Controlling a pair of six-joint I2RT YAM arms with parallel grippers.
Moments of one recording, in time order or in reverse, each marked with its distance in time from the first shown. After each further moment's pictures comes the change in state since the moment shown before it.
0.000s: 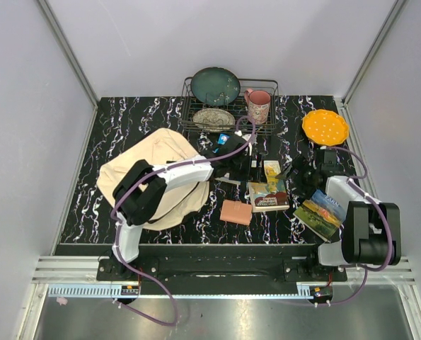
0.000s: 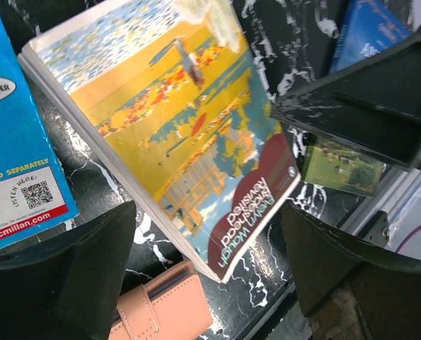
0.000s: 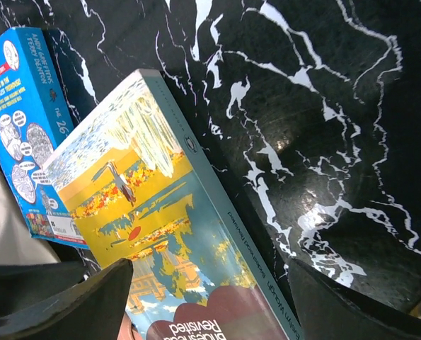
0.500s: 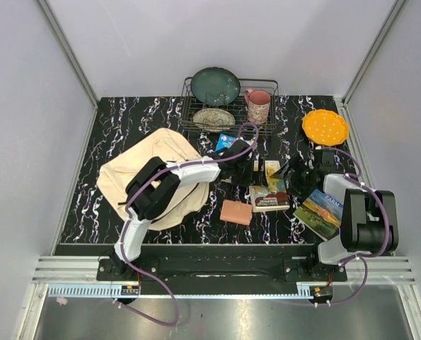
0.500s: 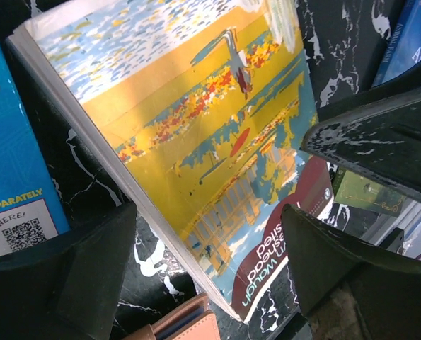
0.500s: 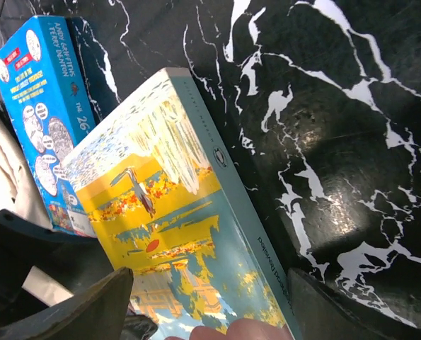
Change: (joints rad) left arm -0.005 0.138 0.051 0.000 0.005 -0.059; right arm -0.002 0.100 -0.010 0.099 -0.124 0.005
